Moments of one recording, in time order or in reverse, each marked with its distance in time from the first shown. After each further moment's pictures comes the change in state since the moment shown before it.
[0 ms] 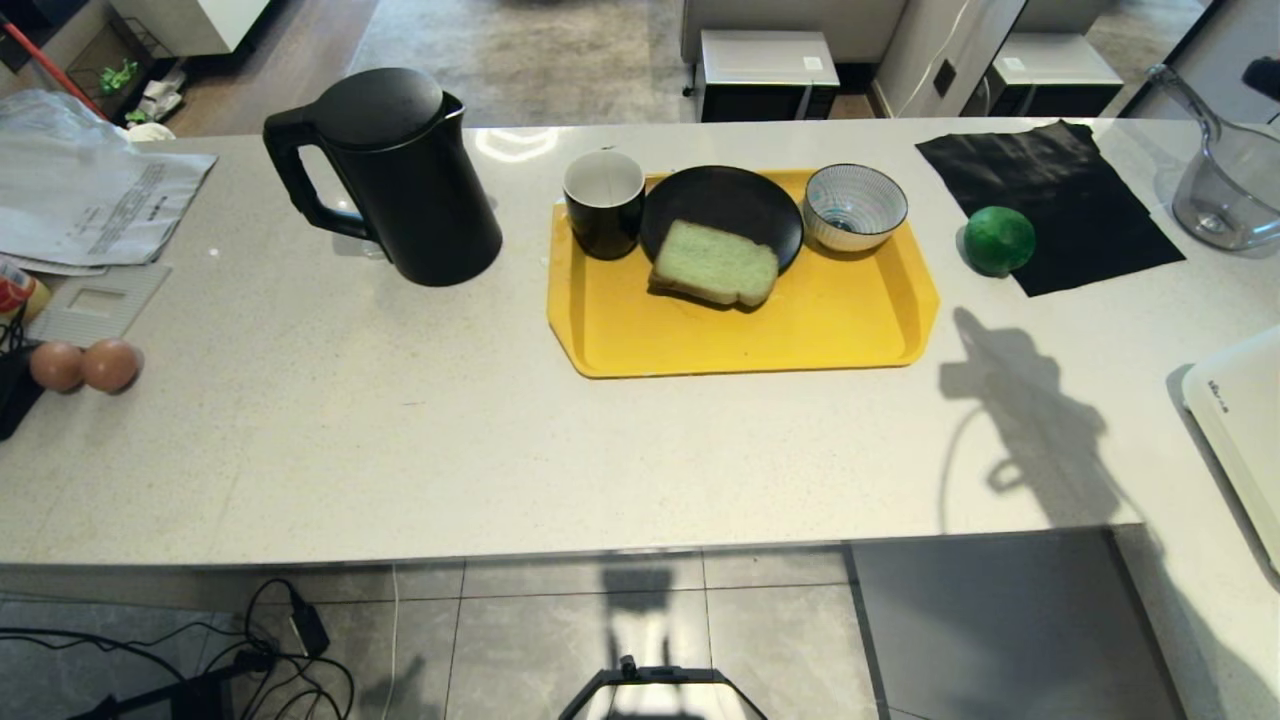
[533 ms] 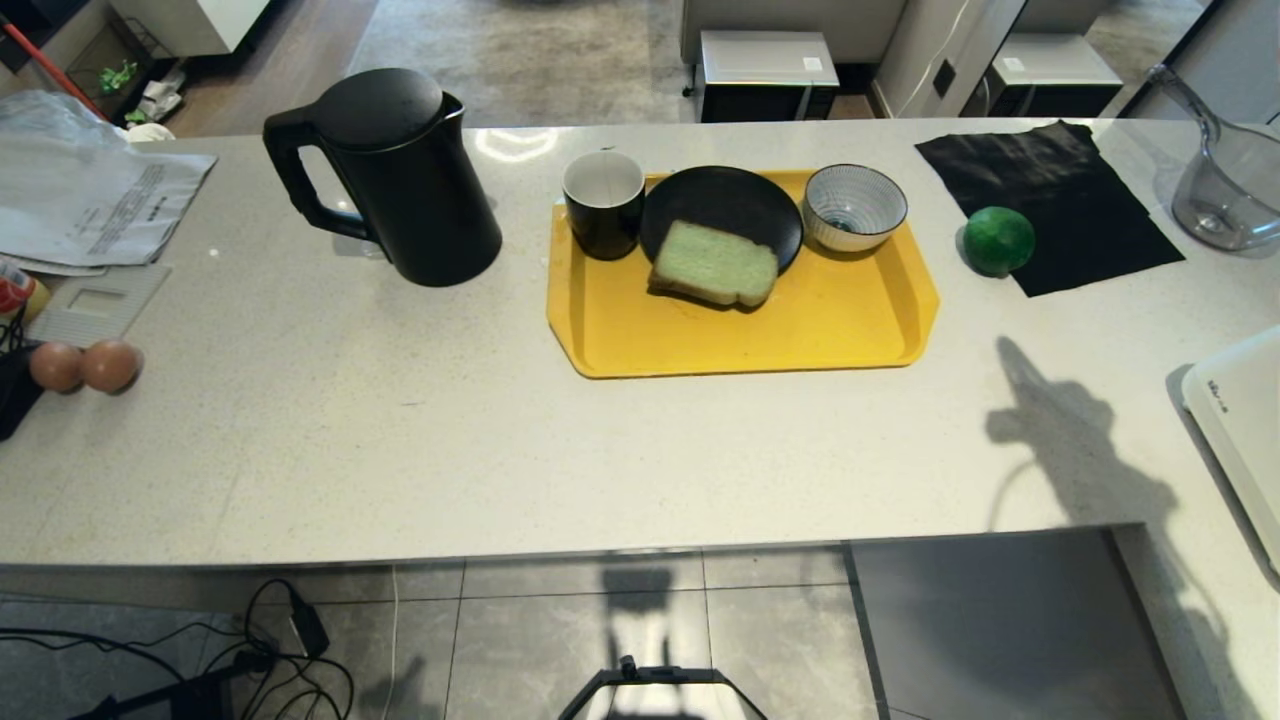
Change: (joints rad) left arm 0.000 0.000 0.000 0.000 0.000 0.000; right arm -0.054 -0.224 0.090 -0.001 0.047 -0.022
